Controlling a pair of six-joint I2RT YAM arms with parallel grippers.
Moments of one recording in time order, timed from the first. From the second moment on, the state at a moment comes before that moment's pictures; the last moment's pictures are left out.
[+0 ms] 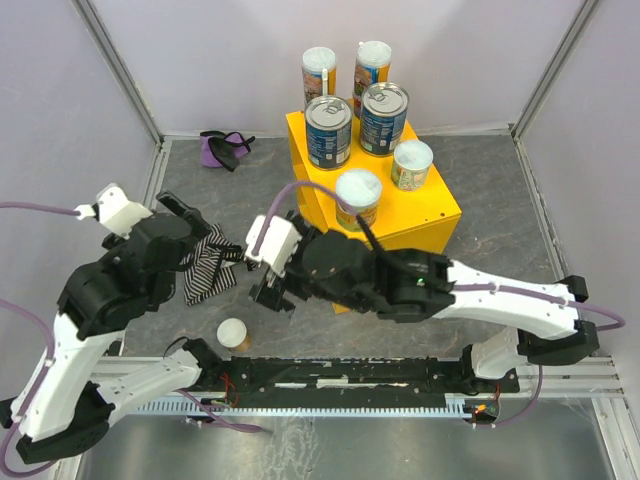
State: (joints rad) left arm -0.74 0.85 1.43 -1.28 -0.94 -1.02; right arm 1.45 1.51 1.86 -0.69 0.41 -0.11
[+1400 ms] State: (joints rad) left arm -0.74 0.83 1.66 -1.27 -0.99 -0.99; right arm 1.42 1.97 1.44 -0.10 0.02 0.15
